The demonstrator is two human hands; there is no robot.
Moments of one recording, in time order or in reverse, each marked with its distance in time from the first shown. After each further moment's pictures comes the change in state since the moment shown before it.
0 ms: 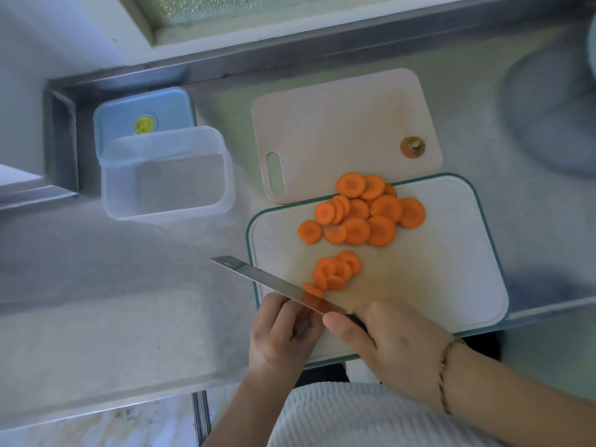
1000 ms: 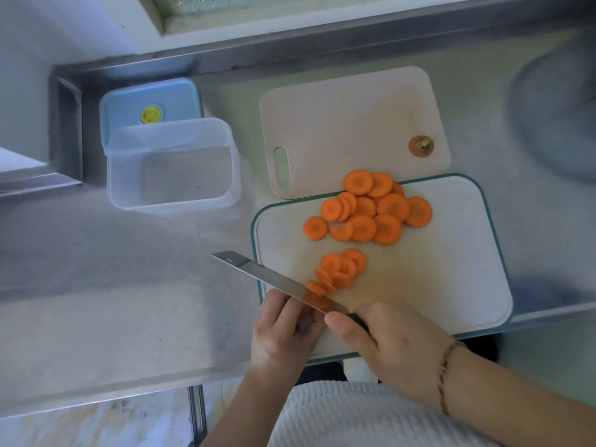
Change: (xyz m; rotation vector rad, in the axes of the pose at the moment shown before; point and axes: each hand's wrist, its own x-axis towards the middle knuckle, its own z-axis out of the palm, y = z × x) left_hand 0.001 0.002 0.001 -0.031 0.027 -0.032; right_hand 0.000 -0.008 -0.001 -0.004 -0.013 -0.027
